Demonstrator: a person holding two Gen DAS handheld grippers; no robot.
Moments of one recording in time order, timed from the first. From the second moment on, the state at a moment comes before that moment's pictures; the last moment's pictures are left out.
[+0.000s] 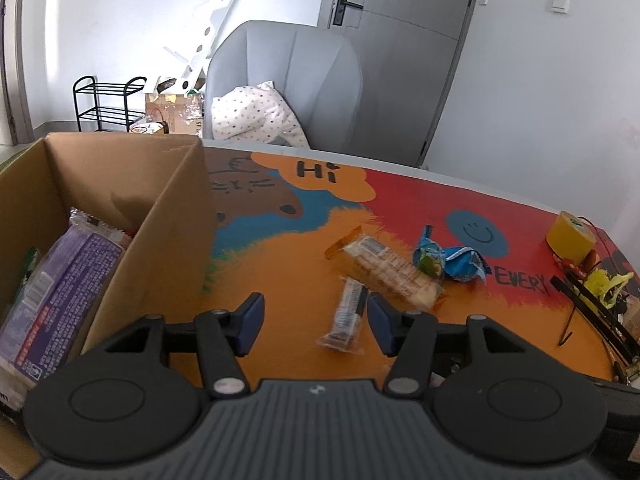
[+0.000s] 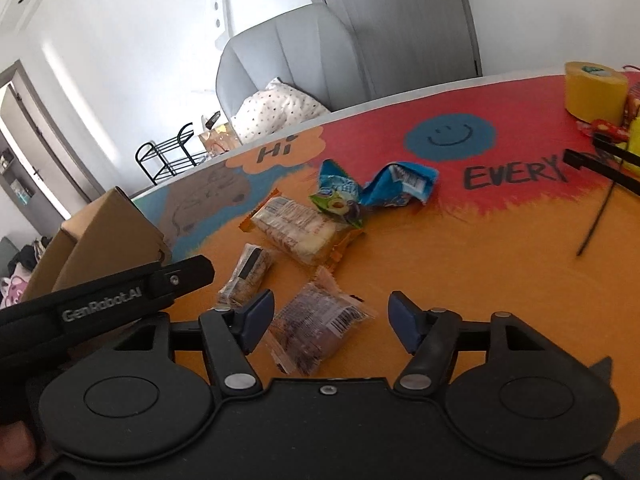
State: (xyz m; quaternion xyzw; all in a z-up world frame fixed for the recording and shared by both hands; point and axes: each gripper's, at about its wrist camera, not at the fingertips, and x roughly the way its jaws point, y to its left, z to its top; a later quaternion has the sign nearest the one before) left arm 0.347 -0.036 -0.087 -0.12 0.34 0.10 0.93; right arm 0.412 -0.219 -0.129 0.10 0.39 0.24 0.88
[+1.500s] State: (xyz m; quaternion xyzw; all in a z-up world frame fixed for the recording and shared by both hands) left arm 0.344 -0.048 -0.096 -0.10 0.35 0.07 0.93; right arm 0.393 -0.222 -0.131 0.00 0.38 0.19 0.91
